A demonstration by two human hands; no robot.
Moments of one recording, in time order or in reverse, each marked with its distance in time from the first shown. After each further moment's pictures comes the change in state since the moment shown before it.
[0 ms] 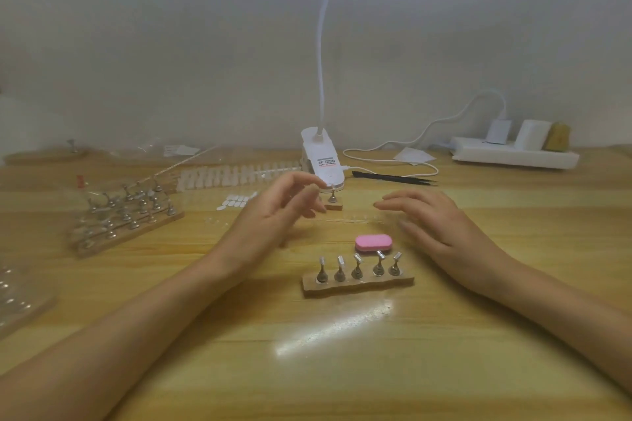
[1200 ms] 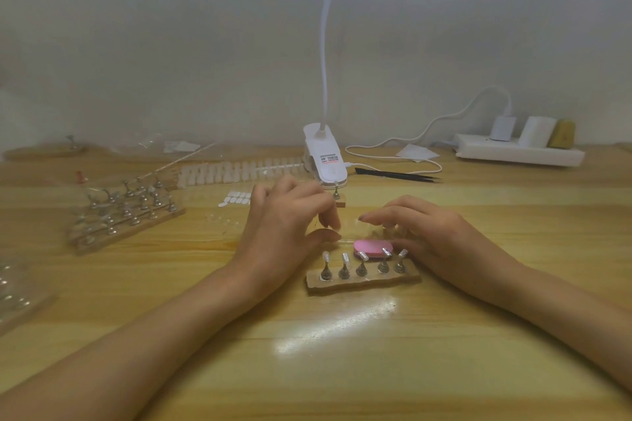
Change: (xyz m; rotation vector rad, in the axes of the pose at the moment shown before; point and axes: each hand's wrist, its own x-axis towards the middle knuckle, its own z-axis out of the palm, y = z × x) left_hand -0.004 0.000 0.019 0.690 0.165 0.309; right_hand 0.000 -0.003 0.008 -0.008 -0.008 -0.256
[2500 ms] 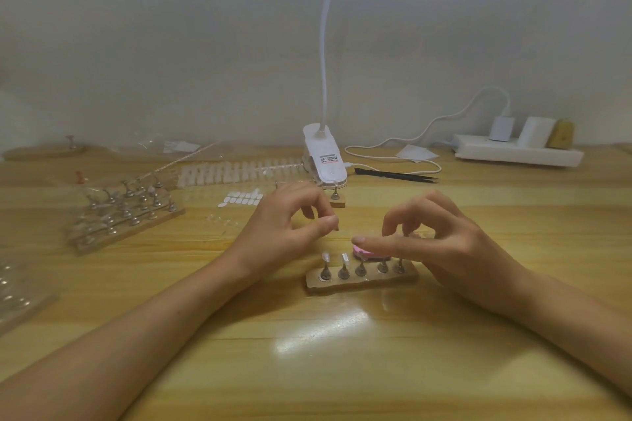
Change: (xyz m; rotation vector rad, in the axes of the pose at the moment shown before) left_hand 0.005 -0.008 -0.004 -0.478 -0.117 -0.109; right_hand -0.002 -0.020 -0.010 -0.255 0.192 -0.339
